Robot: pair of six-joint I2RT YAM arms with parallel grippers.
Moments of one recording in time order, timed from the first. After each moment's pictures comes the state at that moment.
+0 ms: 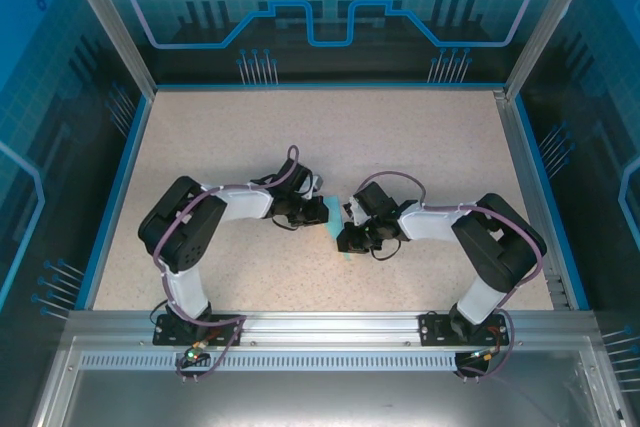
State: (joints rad) left arm -0.54 1.84 0.93 -0.13 0.46 -0.63; right arm 0.67 1.67 0.72 -0.18 -0.48 0.65
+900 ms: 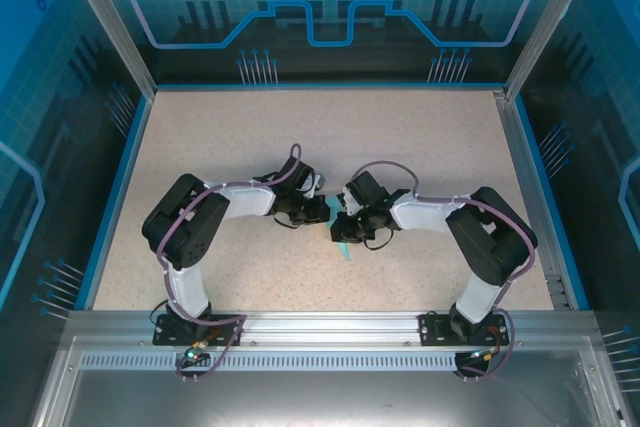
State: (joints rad) left arm -0.54 1.86 0.97 -0.16 0.46 -0.61; right arm 0.67 1.73 0.86 -0.25 -0.46 0.64
